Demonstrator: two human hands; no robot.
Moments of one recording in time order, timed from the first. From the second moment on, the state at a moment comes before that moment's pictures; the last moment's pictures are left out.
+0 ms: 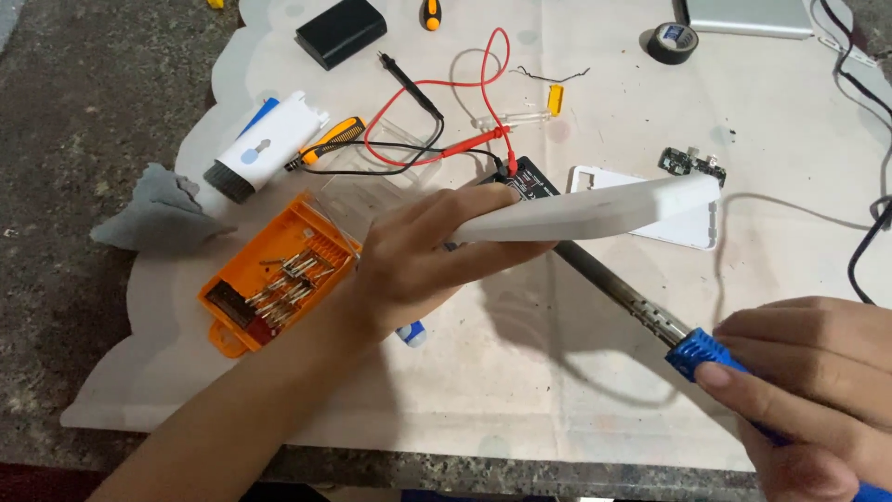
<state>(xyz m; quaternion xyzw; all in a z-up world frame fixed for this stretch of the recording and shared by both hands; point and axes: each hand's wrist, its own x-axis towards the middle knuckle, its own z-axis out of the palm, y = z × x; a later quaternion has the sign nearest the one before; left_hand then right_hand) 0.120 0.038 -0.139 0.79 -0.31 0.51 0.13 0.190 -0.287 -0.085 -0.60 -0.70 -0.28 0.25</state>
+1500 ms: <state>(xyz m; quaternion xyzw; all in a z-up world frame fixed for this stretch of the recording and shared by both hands) 0.125 0.035 -0.141 0.83 -0.32 0.46 0.09 0.178 -0.227 -0.078 -0.49 -0.64 -0.36 0.47</state>
